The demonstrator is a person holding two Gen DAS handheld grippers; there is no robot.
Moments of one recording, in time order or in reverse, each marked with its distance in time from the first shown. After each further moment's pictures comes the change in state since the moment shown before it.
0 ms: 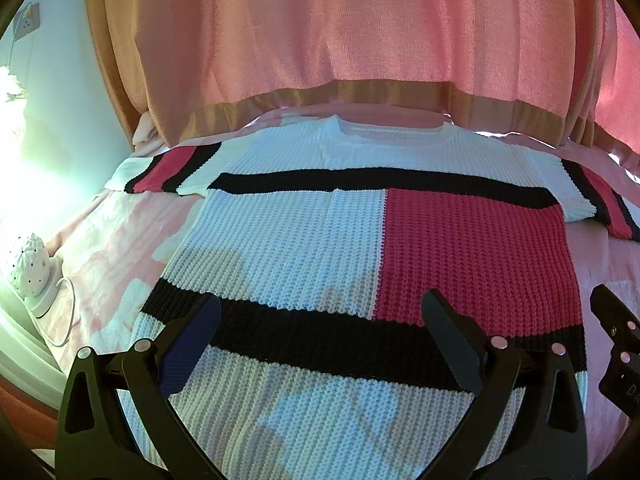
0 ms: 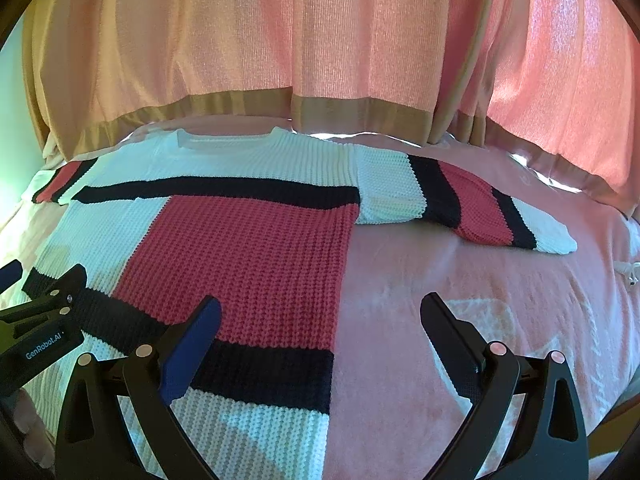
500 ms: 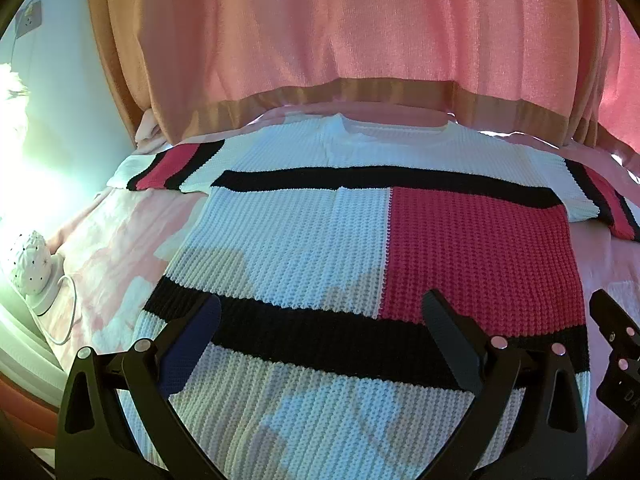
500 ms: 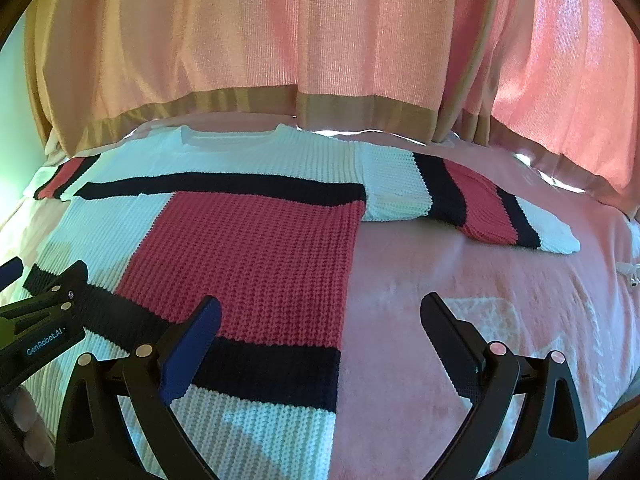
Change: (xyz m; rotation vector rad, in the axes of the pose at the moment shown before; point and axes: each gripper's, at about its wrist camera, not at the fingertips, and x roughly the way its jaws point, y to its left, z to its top) left arm 0.001 0.004 -0.002 -0.003 0.003 0.003; right arm 0.002 0.006 -0.002 -0.008 0.004 0.001
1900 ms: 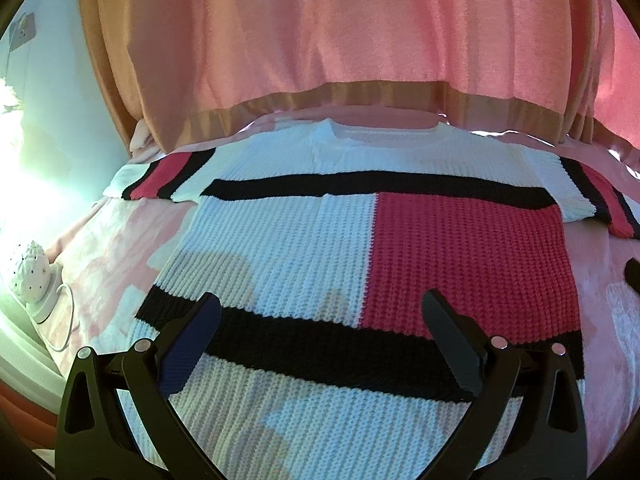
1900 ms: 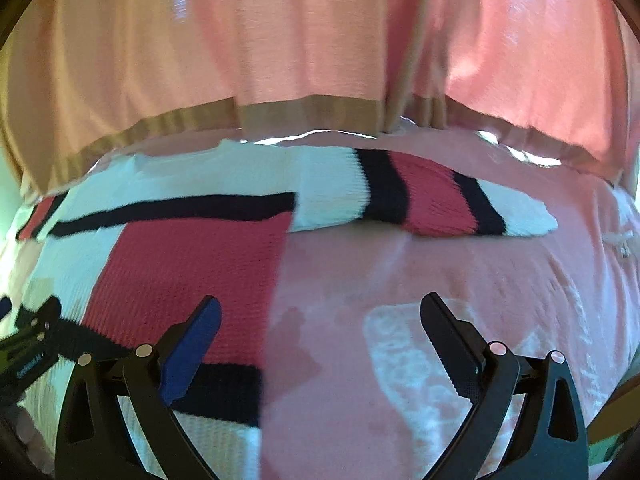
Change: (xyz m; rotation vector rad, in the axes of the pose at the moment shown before) left arm 0.000 -0.020 0.003 0.030 -0.014 0.003; right arm 0.005 -0.075 0.008 0.143 0.006 -0.039
